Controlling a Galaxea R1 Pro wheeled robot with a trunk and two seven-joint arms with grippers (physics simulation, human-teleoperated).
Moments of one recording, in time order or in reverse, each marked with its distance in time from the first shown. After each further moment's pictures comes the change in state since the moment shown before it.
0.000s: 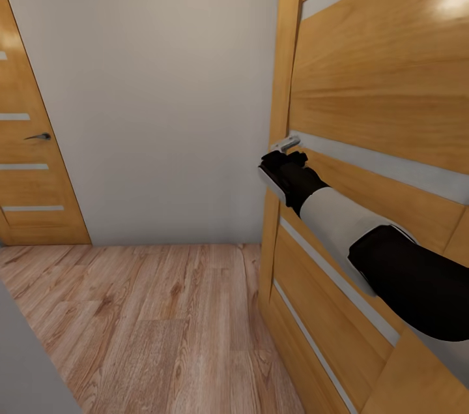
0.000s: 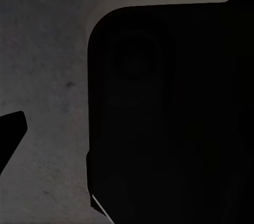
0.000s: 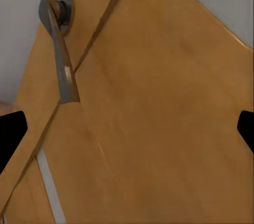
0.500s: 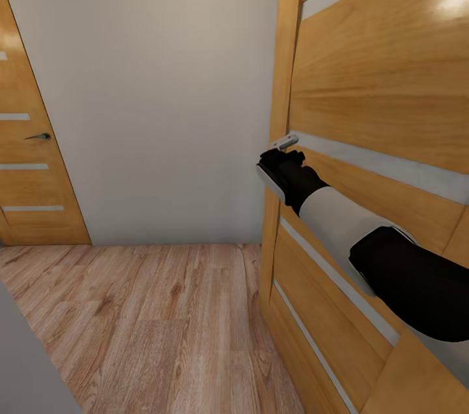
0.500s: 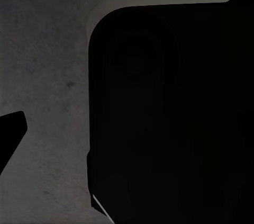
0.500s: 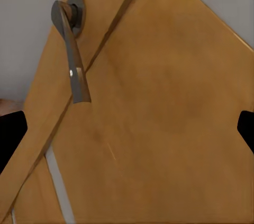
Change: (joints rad) left arm 0.000 0.001 0.000 0.000 0.000 0.000 0.000; right arm 0.005 0.000 -0.003 -0.038 -0.005 0.035 0.014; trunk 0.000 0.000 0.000
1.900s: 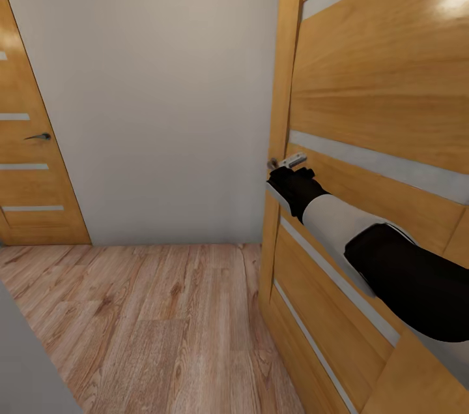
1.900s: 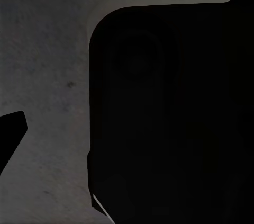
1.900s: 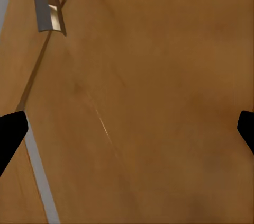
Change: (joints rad) left arm 0.000 0.000 0.000 0.000 0.001 0.000 0.000; right arm 0.001 0.000 0.000 0.234 0.041 -0.120 0.039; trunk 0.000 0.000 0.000
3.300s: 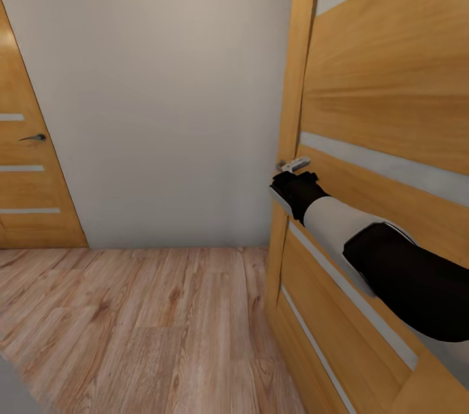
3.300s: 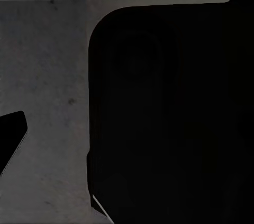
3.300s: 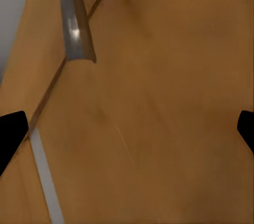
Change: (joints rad) left arm 0.000 0.000 0.002 0.000 0.000 0.000 -0.001; right arm 0.000 0.000 0.000 0.065 -0.001 -0.052 -0.002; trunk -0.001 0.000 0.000
